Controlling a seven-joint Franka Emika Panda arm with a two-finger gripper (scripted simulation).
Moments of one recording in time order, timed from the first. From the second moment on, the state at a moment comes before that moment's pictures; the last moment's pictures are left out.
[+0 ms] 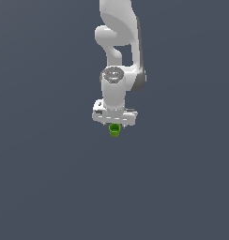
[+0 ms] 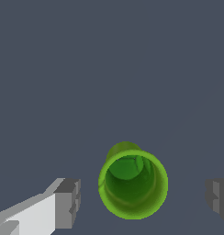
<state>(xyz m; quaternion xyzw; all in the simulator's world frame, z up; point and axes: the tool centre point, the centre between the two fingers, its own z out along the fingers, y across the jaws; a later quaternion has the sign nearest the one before) -0.061 -0.002 0.106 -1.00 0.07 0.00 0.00</state>
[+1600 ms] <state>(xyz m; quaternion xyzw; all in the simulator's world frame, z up) -0.076 0.002 0.044 -1.00 0.09 0.00 0.00</state>
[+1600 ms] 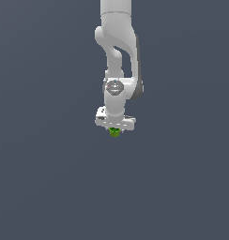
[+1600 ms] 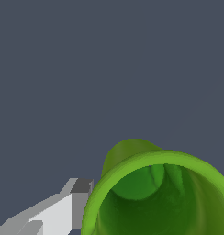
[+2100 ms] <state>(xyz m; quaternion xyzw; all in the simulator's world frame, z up) -0.075 0.002 0.044 -1.00 0.09 0.00 0.00</state>
